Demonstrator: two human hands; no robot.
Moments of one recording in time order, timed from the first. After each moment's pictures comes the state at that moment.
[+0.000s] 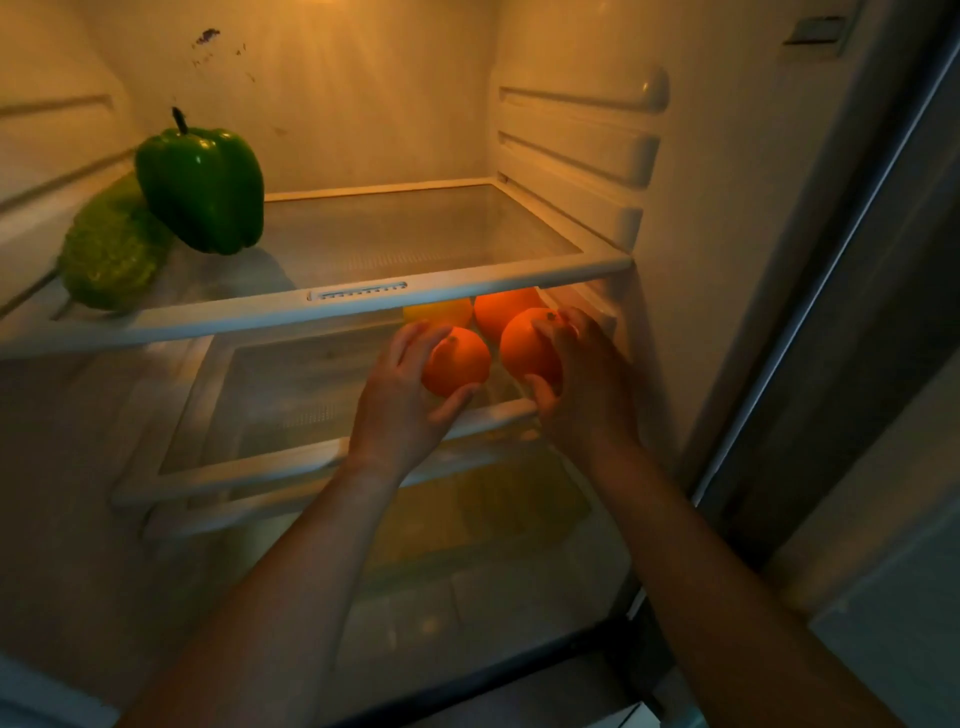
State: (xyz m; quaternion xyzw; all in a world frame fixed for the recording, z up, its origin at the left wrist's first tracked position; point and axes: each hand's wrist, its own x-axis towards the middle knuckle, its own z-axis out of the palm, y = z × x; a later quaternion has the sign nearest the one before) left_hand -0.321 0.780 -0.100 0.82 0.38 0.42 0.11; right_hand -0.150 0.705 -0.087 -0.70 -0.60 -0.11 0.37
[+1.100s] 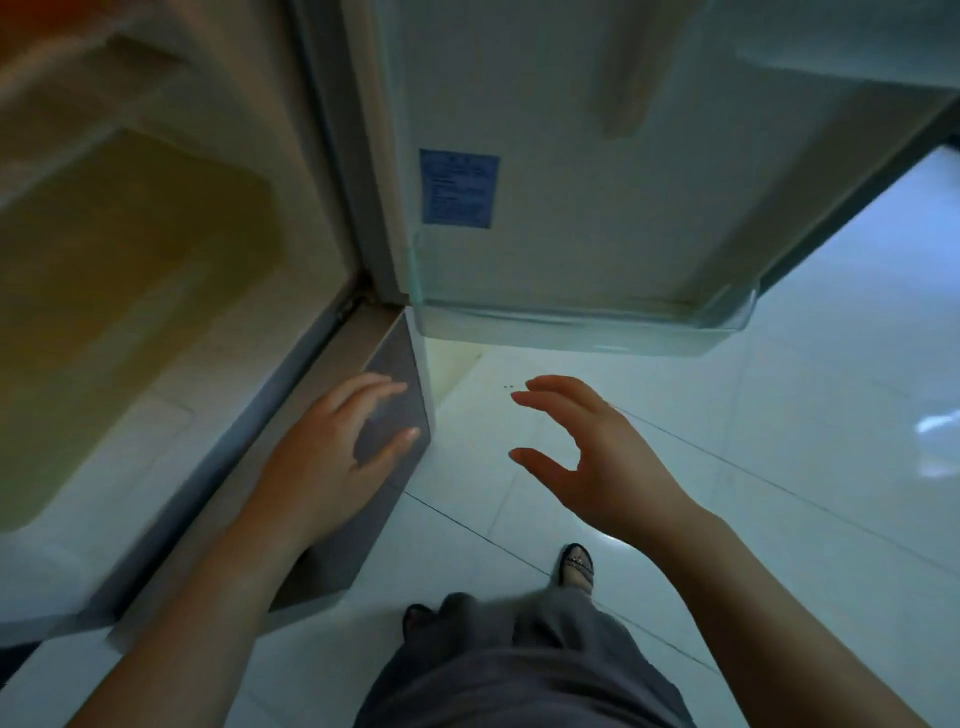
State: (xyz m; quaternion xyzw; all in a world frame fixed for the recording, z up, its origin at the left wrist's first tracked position) left_hand -0.410 0.517 -0.221 0.94 0.09 0.01 0.32; right_hand -0.327 0.283 -0.200 -0.90 -0.32 0.12 0.26
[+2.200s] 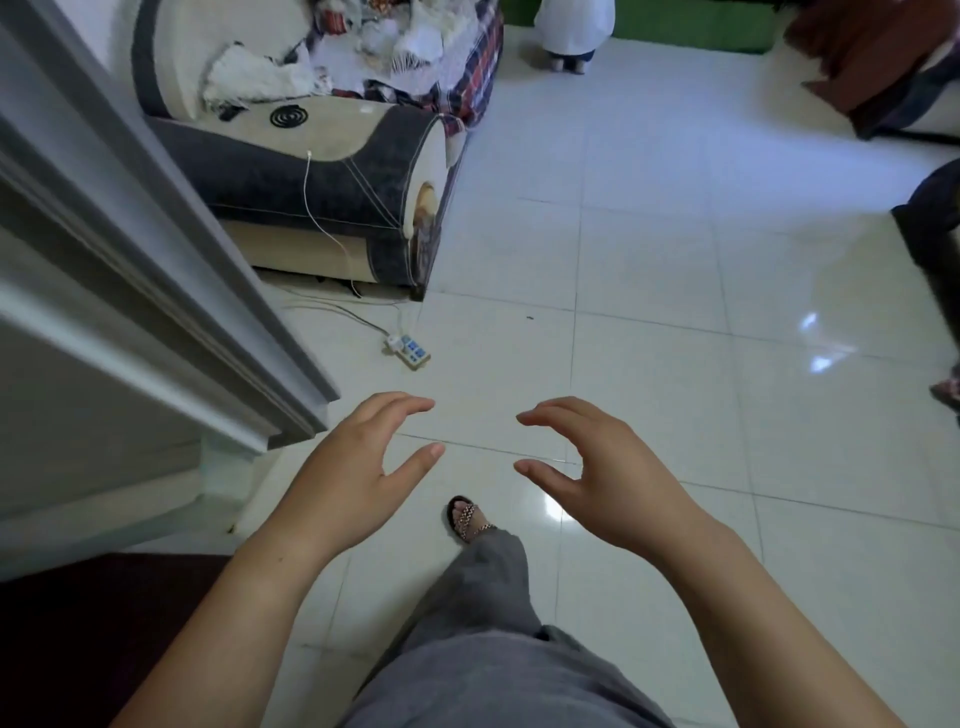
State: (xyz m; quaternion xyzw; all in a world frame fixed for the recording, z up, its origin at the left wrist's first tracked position) left_hand -0.088 0.060 -0.228 0.94 -0.06 -0.07 0.32; right_hand -0.083 -0.172 -0.209 -0.94 -0.14 0.13 0.30
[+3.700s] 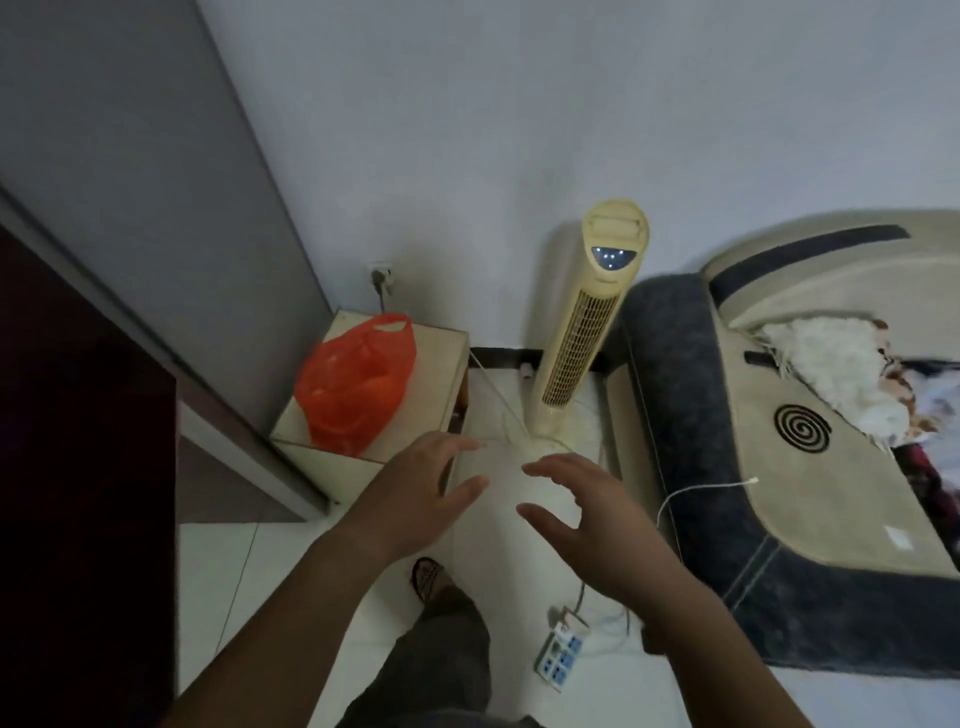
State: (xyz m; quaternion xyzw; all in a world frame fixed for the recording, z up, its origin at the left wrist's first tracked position) left_hand 0.292 0.330 -0.238 0.75 0.55 0.11 0.35; right_hand 0.484 0.280 -0.232 -0.63 -0.70 0.29 0.17
